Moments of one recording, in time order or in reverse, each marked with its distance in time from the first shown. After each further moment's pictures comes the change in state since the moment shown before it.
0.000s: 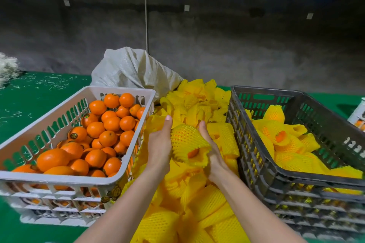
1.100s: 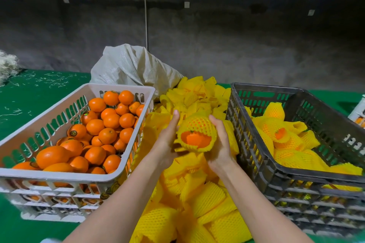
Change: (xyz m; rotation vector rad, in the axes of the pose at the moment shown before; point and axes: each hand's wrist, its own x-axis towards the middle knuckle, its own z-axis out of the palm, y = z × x) left_hand 0.002 0.006 0.006 0.079 -0.314 -0.269; right_hand 0.009 -0.007 -0.011 0.324 0.010 -0.202
